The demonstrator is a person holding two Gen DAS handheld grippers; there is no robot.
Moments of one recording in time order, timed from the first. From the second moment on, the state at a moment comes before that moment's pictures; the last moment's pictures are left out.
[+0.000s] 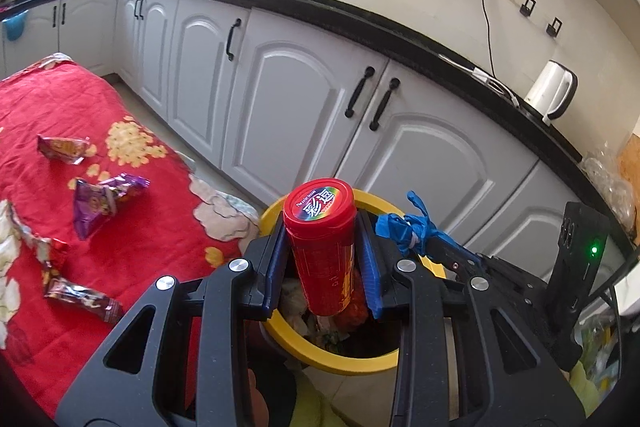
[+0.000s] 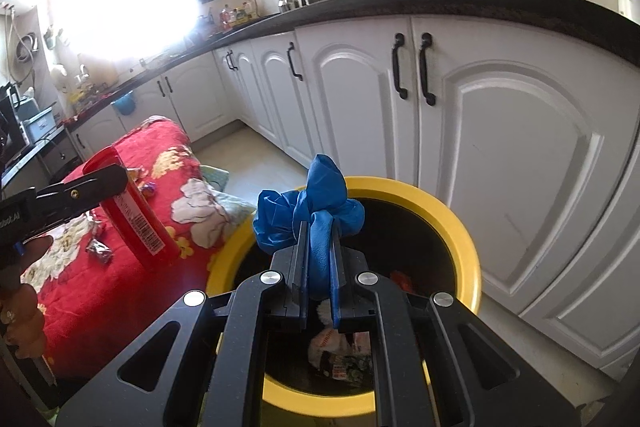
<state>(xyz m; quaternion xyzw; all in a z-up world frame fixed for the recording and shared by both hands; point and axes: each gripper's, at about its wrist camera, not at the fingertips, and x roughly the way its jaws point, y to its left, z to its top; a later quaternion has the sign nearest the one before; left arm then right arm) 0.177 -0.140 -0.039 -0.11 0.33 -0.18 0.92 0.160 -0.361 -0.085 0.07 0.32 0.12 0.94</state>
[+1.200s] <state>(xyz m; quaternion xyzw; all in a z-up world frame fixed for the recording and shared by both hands) 0.204 -0.184 -0.103 -0.09 0.40 -0.21 0.89 0.174 -0.390 -0.135 0.11 0.38 0.10 0.91</state>
